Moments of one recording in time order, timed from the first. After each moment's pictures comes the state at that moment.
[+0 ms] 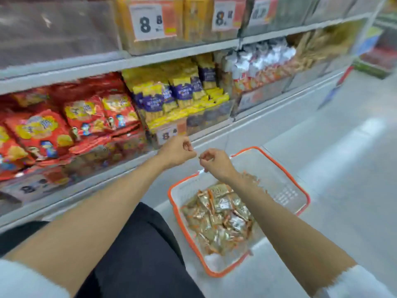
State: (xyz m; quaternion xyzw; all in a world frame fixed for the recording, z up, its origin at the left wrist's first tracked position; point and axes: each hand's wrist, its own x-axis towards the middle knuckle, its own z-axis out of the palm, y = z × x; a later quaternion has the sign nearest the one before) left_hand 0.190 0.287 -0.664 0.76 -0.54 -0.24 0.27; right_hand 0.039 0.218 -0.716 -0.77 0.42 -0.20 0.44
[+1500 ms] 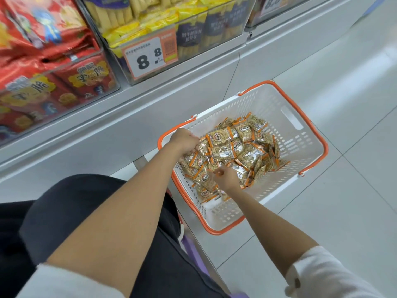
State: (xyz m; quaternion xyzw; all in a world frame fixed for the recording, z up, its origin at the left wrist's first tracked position) left_hand 0.155 0.276 -0.824 0.78 -0.28 -0.51 0.24; right_hand -0.040 0.269 -0.956 -0.66 0.60 0.01 0.45
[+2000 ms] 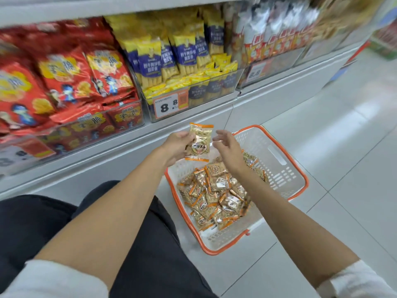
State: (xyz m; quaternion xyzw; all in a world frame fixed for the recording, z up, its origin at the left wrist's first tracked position) left_hand 0.180 0.288 -0.730 0.64 -0.21 -0.55 0.50; right_hand 0.019 0.226 -0.741 -0.67 0.45 -0.27 0.53
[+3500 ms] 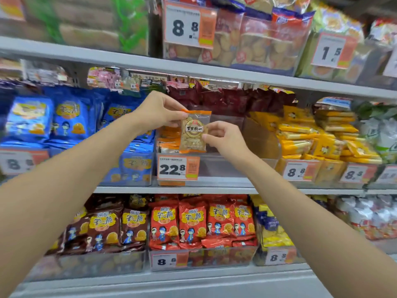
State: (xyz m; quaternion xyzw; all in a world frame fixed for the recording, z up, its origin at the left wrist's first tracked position) left_hand 0.461 0.515 -0.320 0.75 -0.41 0.00 0.53; right_hand 0.348 0.348 -0.373 -0.84 0.06 -0.32 0.44
